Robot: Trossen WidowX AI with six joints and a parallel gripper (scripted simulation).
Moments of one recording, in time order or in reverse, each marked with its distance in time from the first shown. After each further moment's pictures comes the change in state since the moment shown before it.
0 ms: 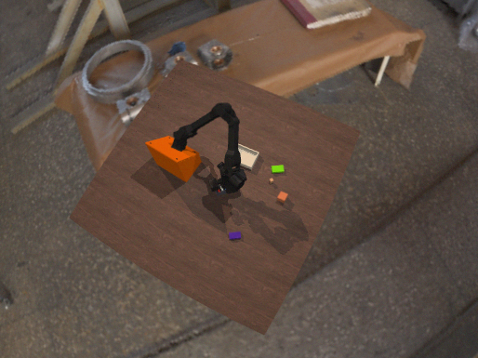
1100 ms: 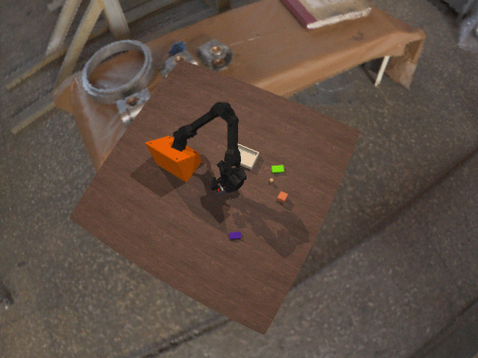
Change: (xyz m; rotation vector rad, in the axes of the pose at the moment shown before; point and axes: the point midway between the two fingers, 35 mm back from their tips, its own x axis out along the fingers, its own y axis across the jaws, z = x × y) arm -0.013 0.000 0.000 0.006 0.004 0.004
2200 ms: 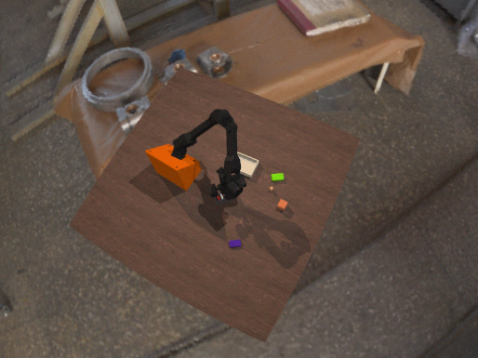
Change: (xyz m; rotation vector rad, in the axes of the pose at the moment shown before) arm -0.016 0.000 0.000 0.001 0.002 0.004
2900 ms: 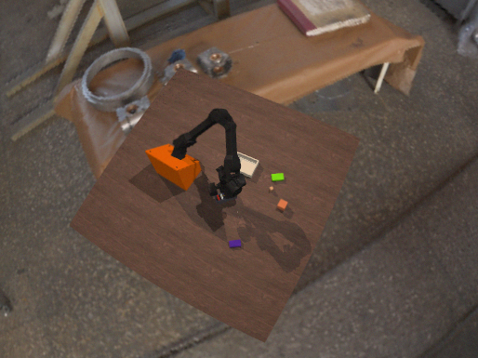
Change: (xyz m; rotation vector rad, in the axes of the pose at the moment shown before) arm -0.014 -0.001 -0.001 0.003 0.004 -0.001
